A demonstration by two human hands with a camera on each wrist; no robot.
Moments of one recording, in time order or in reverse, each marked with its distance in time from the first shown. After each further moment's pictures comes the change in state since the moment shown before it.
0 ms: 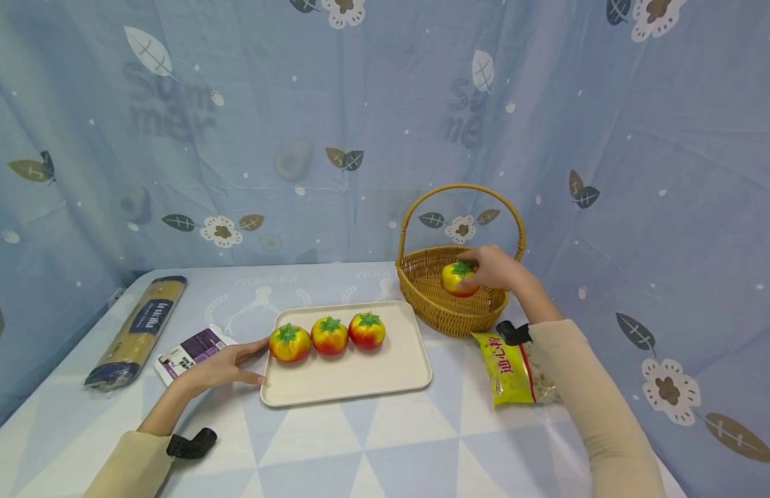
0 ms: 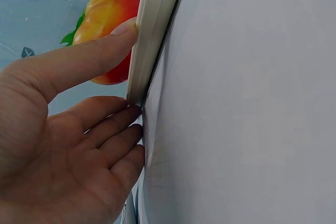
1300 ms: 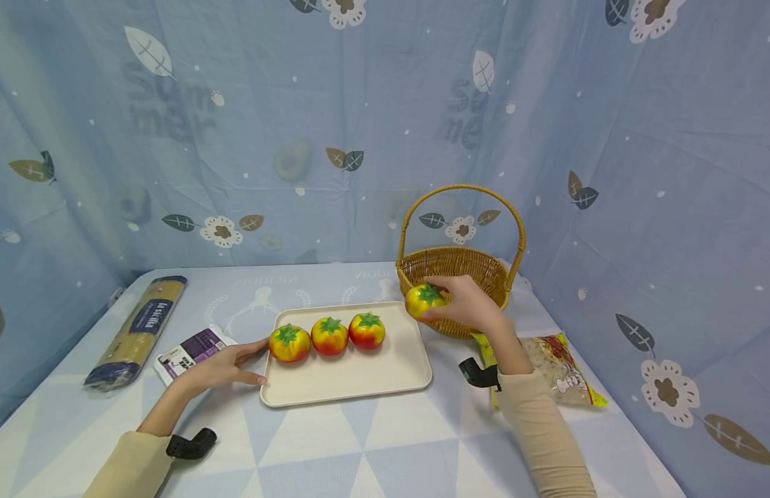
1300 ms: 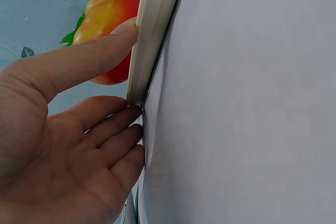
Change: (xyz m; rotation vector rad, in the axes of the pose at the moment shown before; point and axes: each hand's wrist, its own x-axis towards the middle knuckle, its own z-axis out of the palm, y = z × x) left_hand 0.000 -0.004 0.001 -0.004 0.002 0.030; right_hand -0.024 -0.053 0.058 0.139 0.155 -0.065
